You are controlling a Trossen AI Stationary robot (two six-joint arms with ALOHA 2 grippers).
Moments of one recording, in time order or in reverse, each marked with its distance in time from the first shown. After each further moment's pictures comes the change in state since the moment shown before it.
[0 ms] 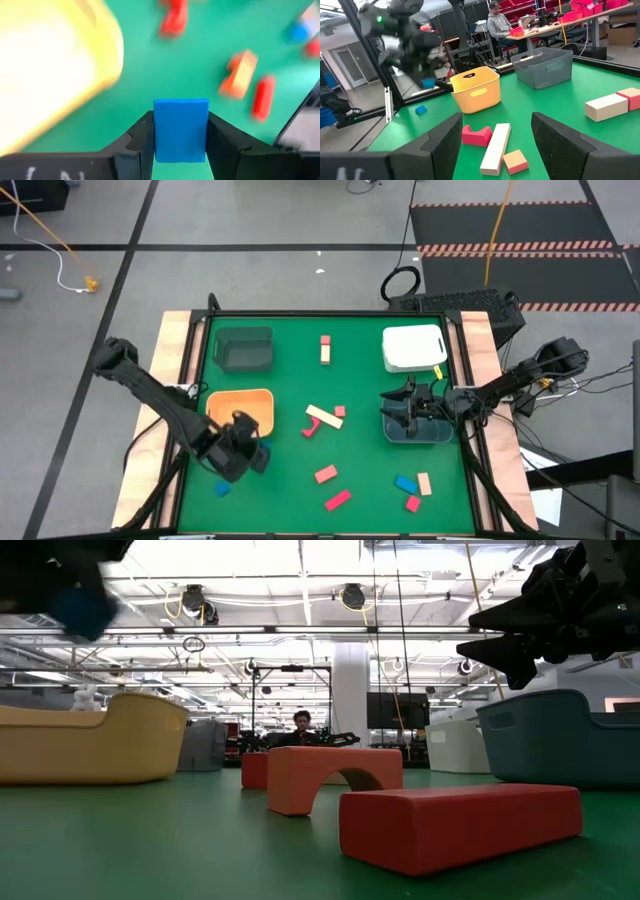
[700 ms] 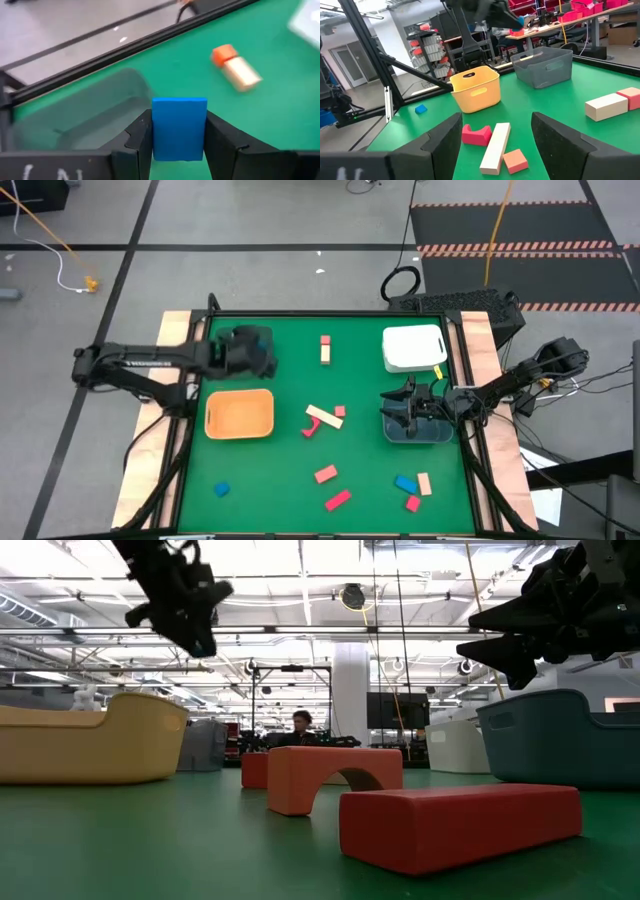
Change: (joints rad) left arm 0.798 -0.172 0.001 -0.081 -0.188 0.862; right arm 0.000 0.000 0.000 -0.002 0.000 0.000
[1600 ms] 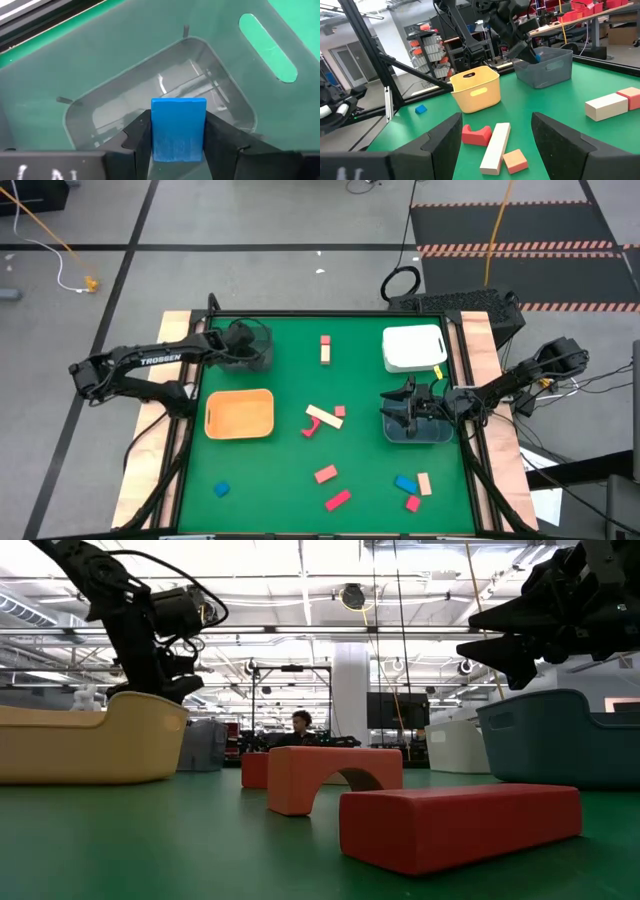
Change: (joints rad) left arm 0.442 0.000 -0.368 0.322 0.358 0.332; right arm 0.000 0.000 0.000 0.000 0.000 0.000
